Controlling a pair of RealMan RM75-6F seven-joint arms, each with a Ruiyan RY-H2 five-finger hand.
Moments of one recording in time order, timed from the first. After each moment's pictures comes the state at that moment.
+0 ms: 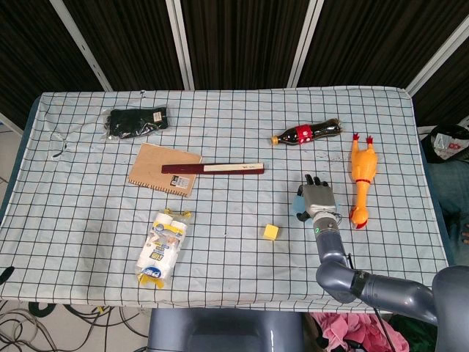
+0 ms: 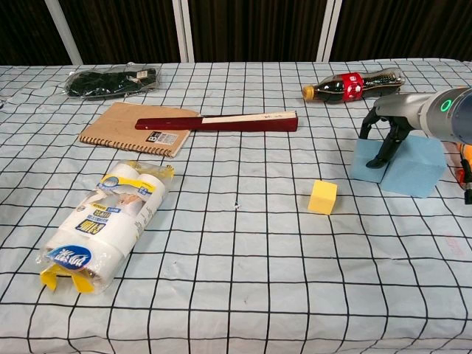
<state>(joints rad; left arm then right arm) 0.05 -1.06 -0.05 -1.64 1.50 1.64 0.13 0.93 -1.52 0.25 -1.53 -0.19 1.04 -0.81</state>
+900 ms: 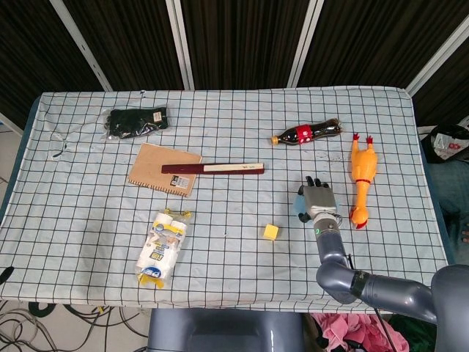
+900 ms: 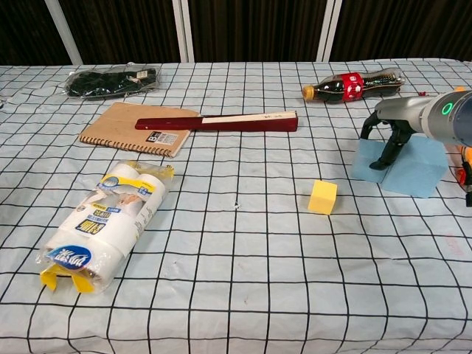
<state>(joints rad) 0.05 -1.06 -0.05 -1.64 1.50 1.64 0.13 0.94 -1.52 0.23 -1.53 -0.18 1.04 -0.81</state>
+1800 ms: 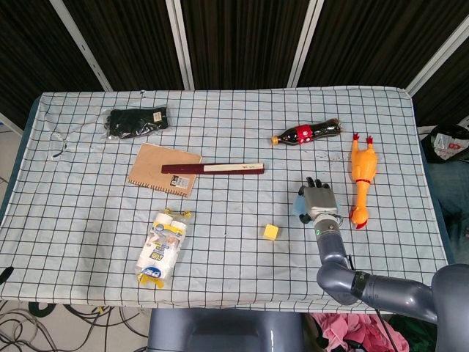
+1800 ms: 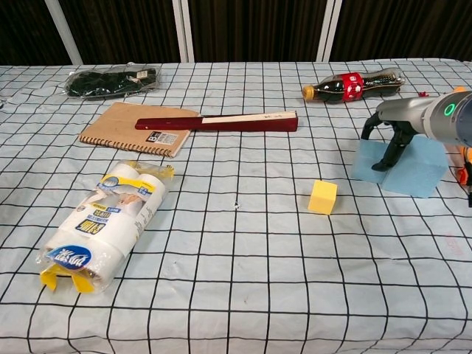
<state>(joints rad) 0.05 -1.06 -0.05 -1.64 1.50 1.64 0.13 0.95 -1.51 0.22 -1.55 -0.17 1.05 -0.81</state>
